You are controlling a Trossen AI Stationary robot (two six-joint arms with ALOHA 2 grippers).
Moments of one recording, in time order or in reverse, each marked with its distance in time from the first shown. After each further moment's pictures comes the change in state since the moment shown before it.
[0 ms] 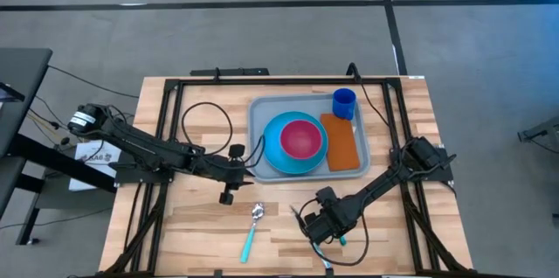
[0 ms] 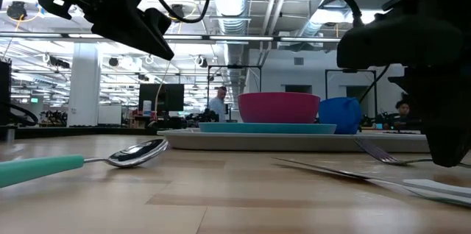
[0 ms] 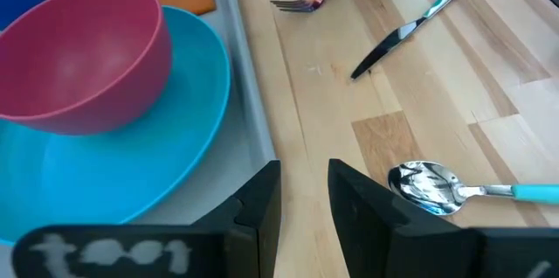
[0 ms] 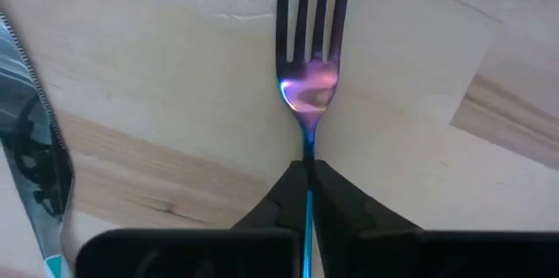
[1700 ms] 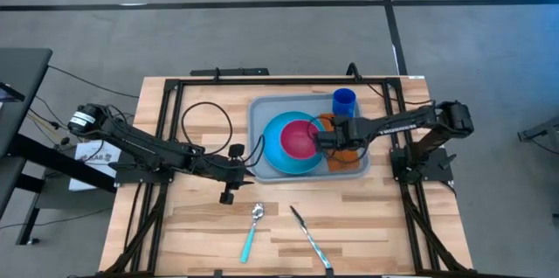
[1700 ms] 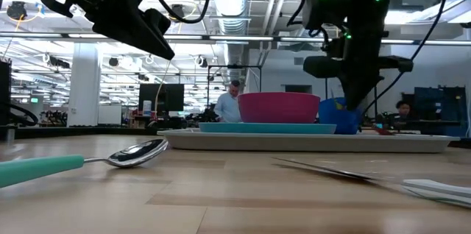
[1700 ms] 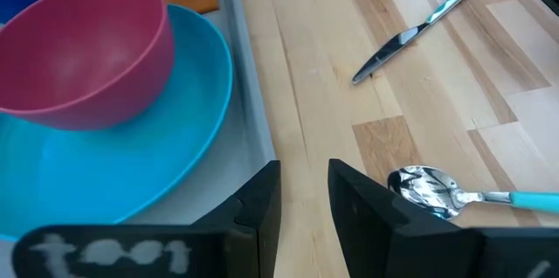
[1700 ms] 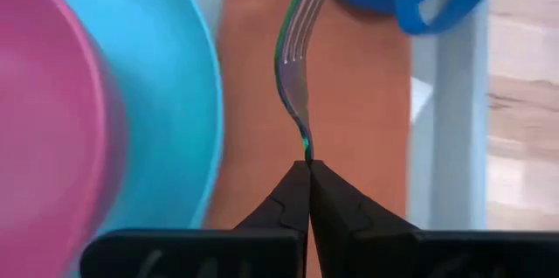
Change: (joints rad) left arm 0.000 -0.001 0.000 0.002 -0.001 -0.027; right arm -0.619 -0.436 -0.369 0.016 0.336 -0.405
